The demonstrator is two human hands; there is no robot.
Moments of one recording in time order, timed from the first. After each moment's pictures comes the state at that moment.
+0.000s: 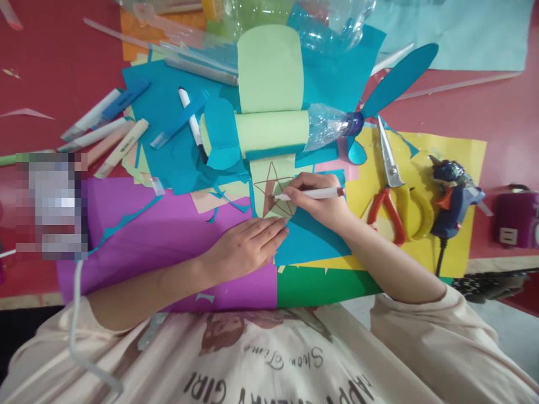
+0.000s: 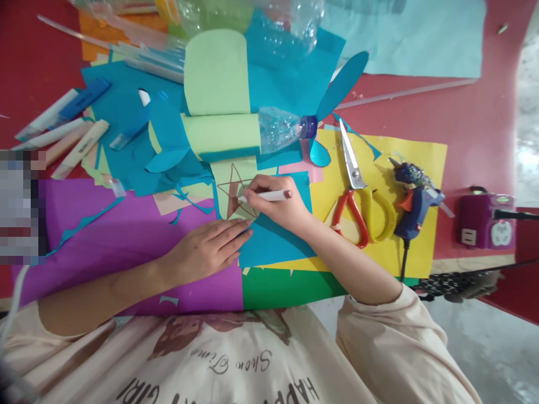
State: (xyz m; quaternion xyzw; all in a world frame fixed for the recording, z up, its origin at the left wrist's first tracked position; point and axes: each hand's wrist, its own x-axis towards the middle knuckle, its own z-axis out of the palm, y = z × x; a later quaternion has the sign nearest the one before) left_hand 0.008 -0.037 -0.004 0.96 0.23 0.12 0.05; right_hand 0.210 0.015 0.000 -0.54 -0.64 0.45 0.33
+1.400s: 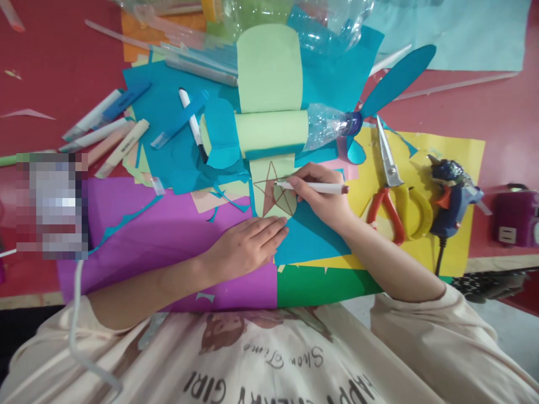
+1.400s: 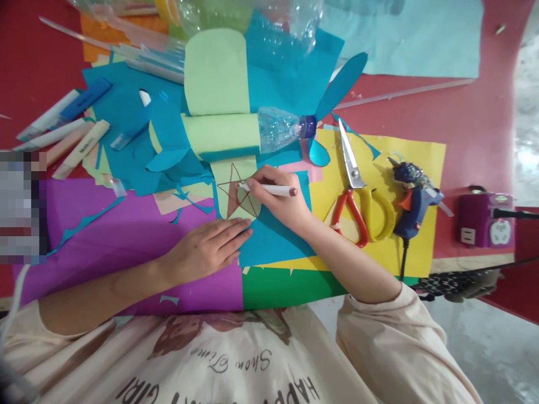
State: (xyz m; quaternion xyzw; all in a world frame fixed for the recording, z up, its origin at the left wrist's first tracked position) left_hand 0.008 -0.037 -0.005 0.96 0.23 0.13 0.06; right_hand 0.210 0.015 -0.002 -0.56 -0.60 0.43 0.37
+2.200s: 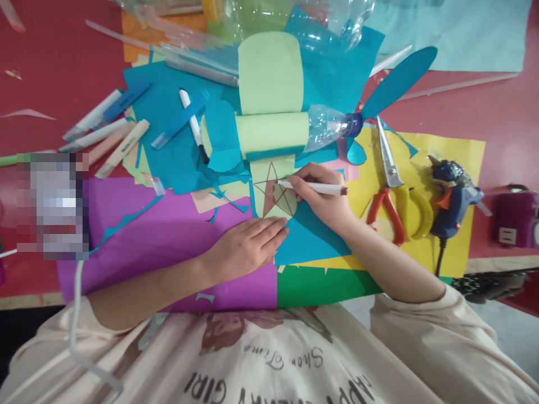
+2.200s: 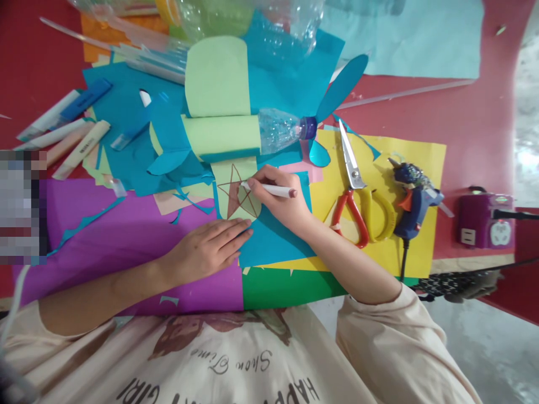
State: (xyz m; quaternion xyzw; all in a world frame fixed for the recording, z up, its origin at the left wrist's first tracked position) left_hand 0.008 -0.038 -0.005 0.96 0.23 0.13 0.08; right_hand 0.210 0.016 -0.002 -0.58 -0.60 0.42 0.36
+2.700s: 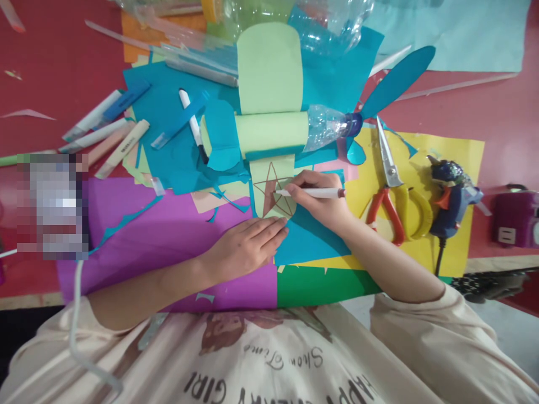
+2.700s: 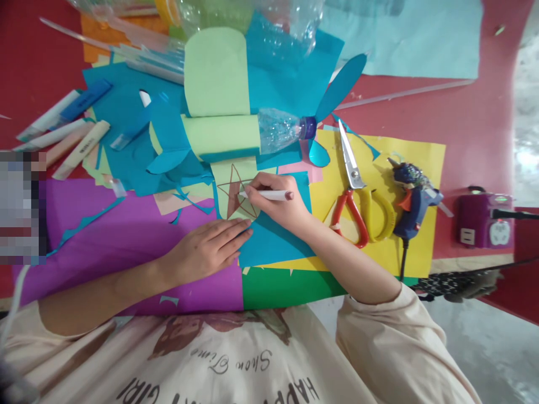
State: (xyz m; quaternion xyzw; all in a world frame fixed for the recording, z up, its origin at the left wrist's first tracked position) left_hand 0.008 -0.038 -0.005 0.96 0.23 0.11 0.06; right_hand 0.209 0.014 0.001 -0.54 -0.64 0.42 0.35
